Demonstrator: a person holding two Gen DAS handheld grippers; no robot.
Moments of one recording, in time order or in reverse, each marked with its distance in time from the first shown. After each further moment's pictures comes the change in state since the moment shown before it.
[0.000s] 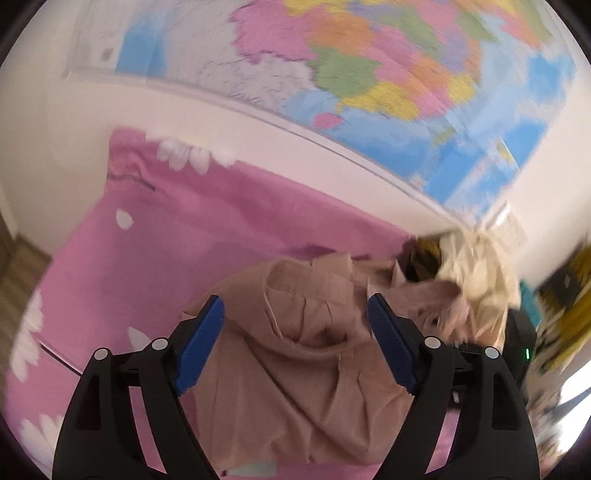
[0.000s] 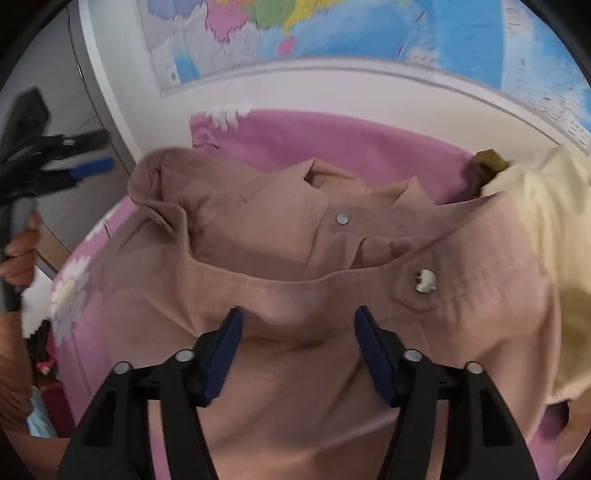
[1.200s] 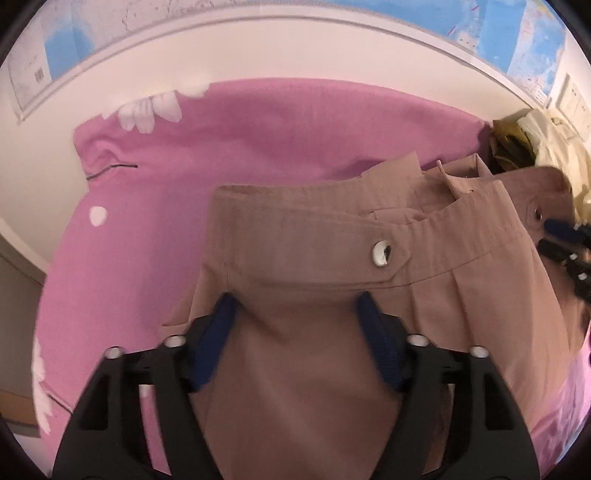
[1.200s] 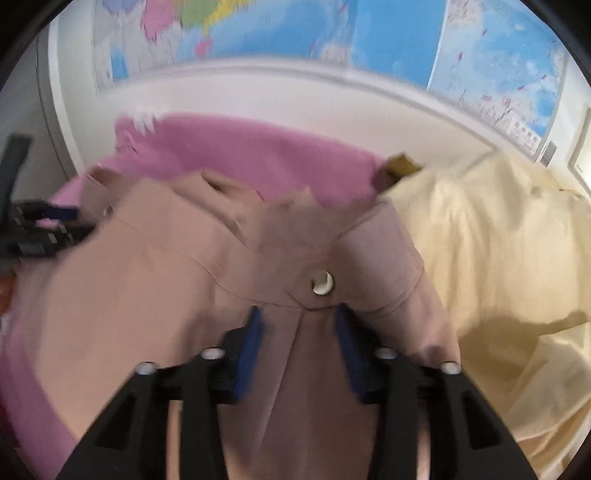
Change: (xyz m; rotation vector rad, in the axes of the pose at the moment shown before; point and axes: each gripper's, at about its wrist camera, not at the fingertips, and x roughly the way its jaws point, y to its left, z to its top) left arm 0.124 0.002 -0.028 0.240 0.238 0.250; right arm 0.007 -0.057 0.009 0.000 -0.009 -0.296
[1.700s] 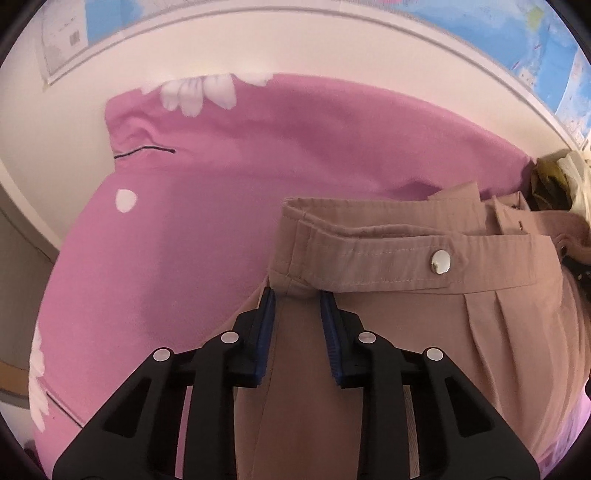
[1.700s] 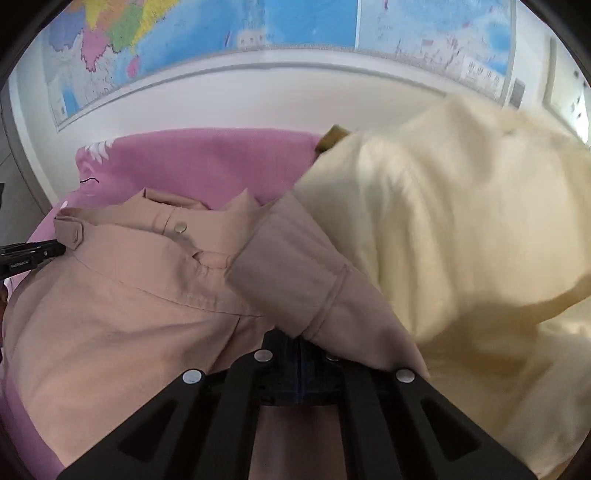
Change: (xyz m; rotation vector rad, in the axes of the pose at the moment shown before) left arm 0.008 0.037 0.006 -0.123 -0.018 0.054; right arm 0.018 -0.043 -0.004 0.185 0.000 0.011
